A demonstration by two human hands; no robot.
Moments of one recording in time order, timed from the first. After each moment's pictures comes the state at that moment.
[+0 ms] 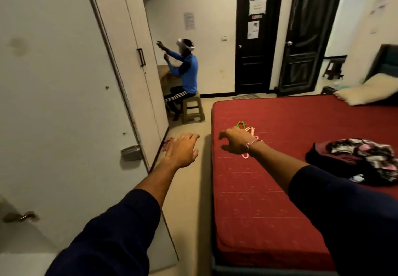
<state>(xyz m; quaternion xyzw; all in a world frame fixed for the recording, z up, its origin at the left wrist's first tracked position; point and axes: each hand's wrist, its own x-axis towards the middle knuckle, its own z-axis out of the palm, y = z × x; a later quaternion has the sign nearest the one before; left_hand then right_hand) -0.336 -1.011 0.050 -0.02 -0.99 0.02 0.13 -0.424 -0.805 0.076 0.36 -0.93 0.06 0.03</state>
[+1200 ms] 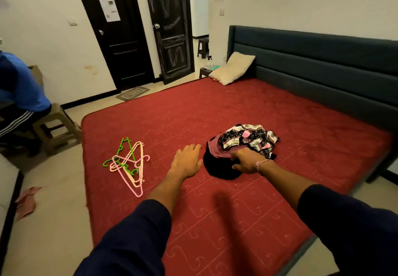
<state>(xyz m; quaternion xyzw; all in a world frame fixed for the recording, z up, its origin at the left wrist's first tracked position) -0.768 -0.617 -0.050 -0.30 -0.95 -0.04 0.00 -0.709 -0.378 -0.049 0.01 -0.99 0.09 -0.12</state>
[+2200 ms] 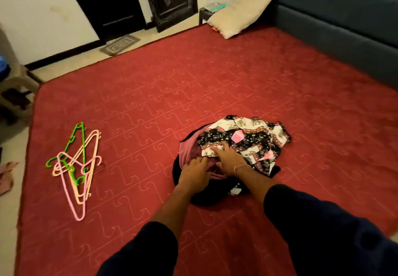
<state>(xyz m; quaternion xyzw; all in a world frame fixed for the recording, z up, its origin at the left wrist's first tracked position) -0.979 -0.351 -0.247 -0.22 -0.96 -0.09 -0.17 -0.999 -0.178 -0.280 0.03 -0.98 0.12 -0.18</state>
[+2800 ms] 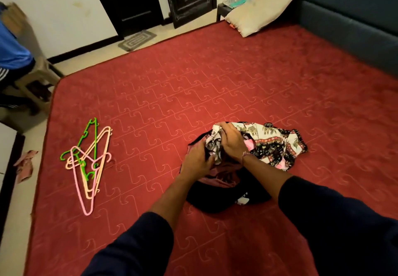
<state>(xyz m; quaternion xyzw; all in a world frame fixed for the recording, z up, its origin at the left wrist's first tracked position) -1.029 -0.347 -0.224 -0.12 -0.94 -0.30 -0.10 -1.068 -0.181 -0.244 0.03 -0.91 0.42 0.06</state>
